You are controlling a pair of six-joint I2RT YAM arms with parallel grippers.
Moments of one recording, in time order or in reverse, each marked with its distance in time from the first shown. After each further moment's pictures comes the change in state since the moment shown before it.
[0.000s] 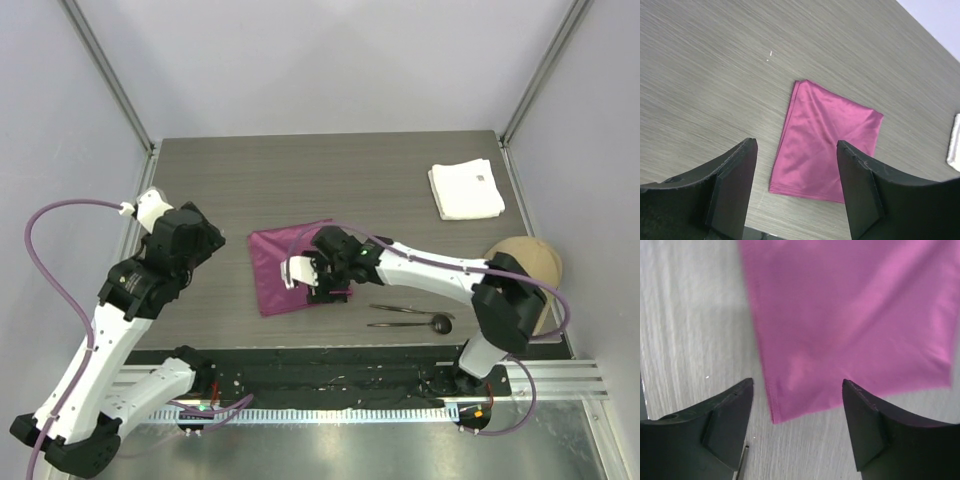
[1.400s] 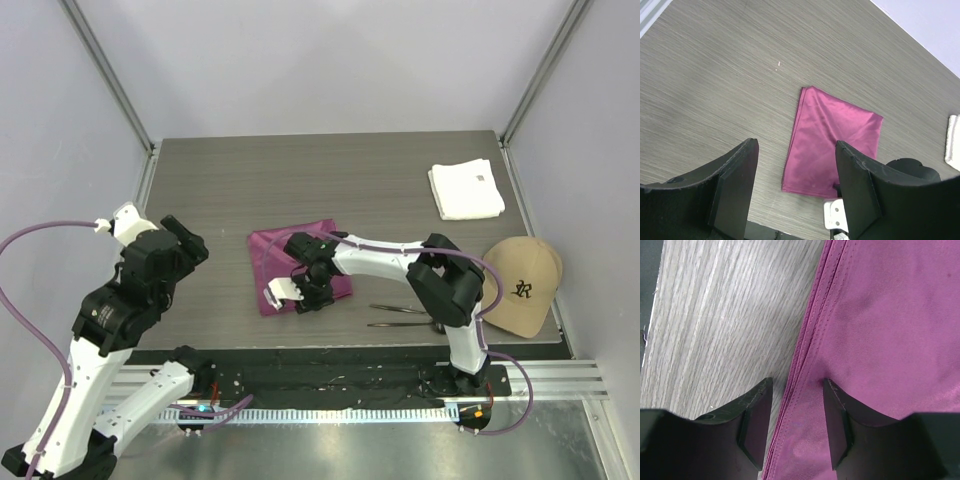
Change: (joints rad) left arm 0.003 -0.135 0.003 -0.065 -0.029 0.061; right arm 0.033 0.384 0.273 -0.269 -0.195 -0.330
